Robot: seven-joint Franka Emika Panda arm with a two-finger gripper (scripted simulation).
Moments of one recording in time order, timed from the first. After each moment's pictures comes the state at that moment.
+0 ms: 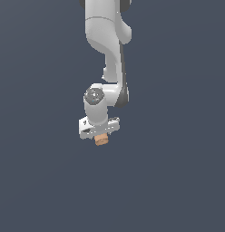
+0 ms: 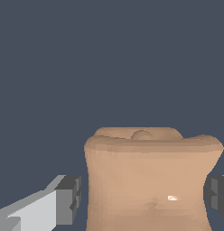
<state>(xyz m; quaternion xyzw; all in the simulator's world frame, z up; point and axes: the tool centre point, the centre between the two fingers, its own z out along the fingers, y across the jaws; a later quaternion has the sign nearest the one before) -0.010 -0.064 0.044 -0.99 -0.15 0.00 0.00</state>
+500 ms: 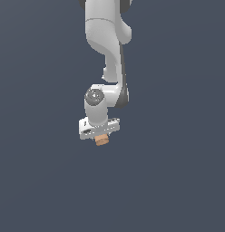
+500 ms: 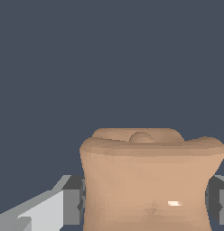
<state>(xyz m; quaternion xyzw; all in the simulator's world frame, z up) -0.009 -0.064 0.041 -0.99 -0.15 0.00 0.00</state>
